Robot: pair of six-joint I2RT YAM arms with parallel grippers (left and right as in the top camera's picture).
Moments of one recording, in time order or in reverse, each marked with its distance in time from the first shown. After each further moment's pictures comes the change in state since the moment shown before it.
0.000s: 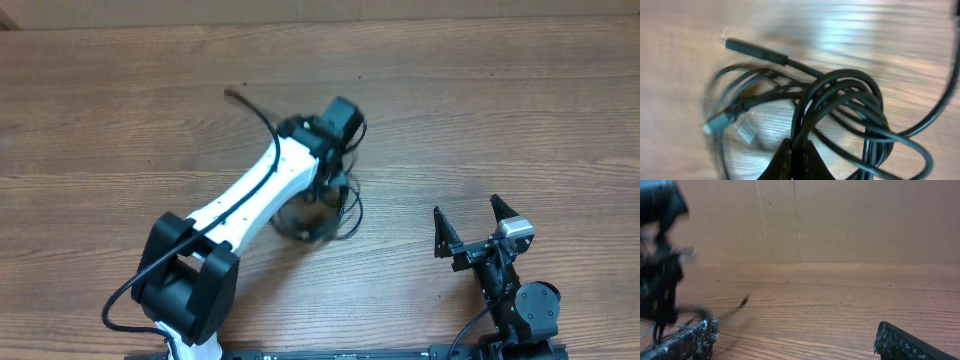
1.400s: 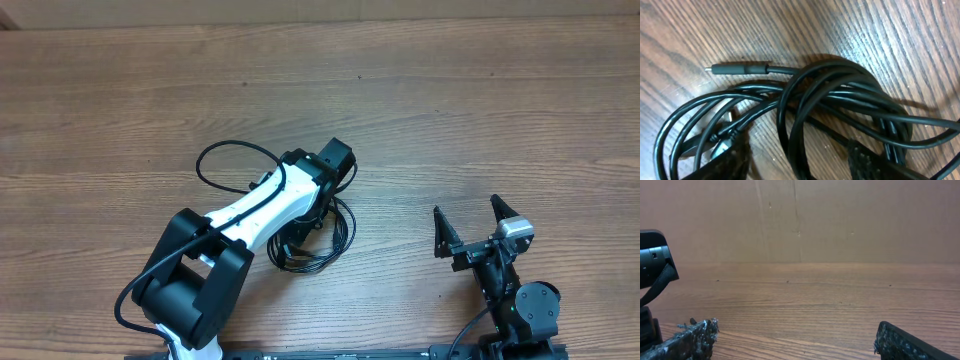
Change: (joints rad) left arm -0.027 -0.008 -0.309 0.074 -0.045 -0.966; right arm 0.000 0.000 0.000 -0.001 0.000 0.000
